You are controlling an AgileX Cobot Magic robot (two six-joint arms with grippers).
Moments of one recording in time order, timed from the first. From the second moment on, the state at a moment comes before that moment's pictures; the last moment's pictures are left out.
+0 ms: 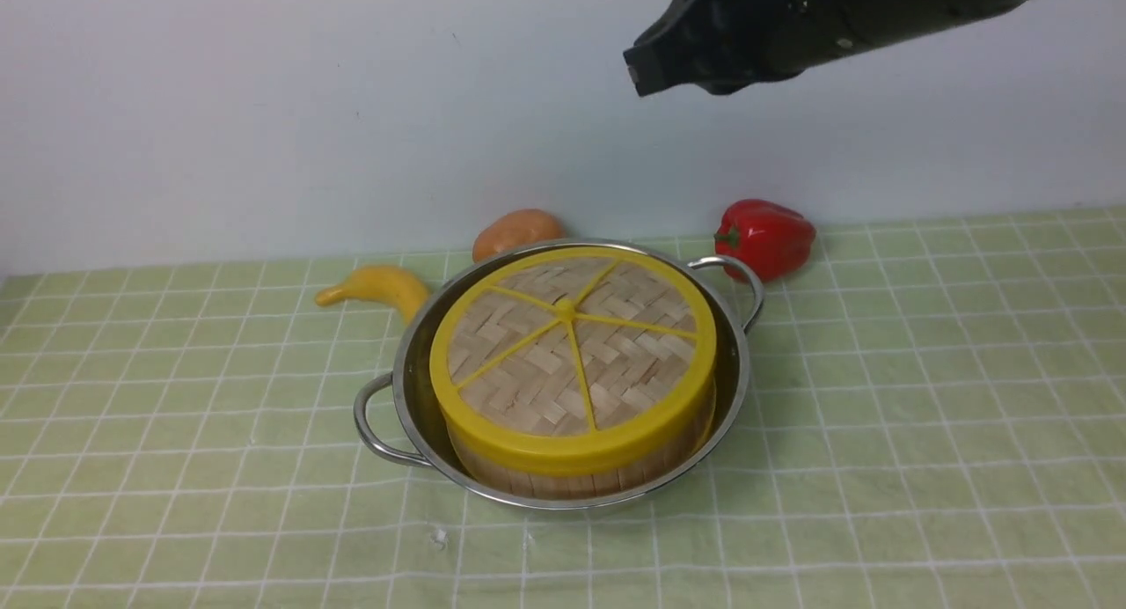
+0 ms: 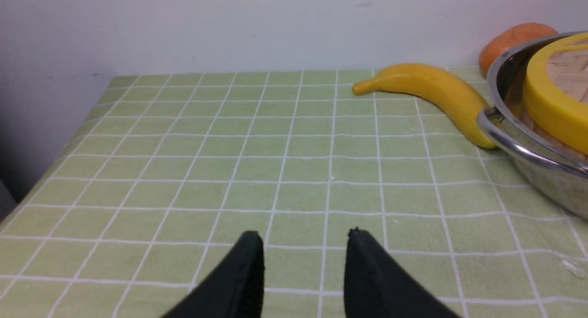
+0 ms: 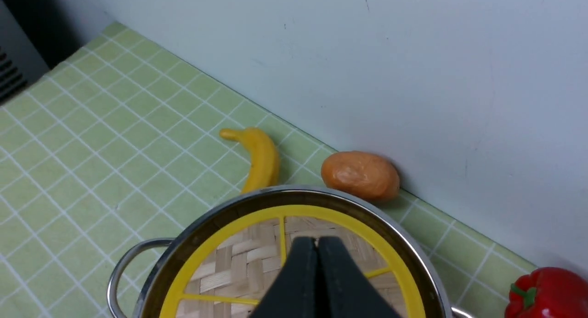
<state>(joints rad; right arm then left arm) 0.55 1.64 -1.65 0.24 0.75 -0.12 0.12 0.00 0.01 0.01 0.34 0.04</state>
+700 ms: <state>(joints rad) 0.24 0.66 -0.82 0.11 0.78 -0.06 0.12 0.00 0.01 0.01 0.34 0.04</state>
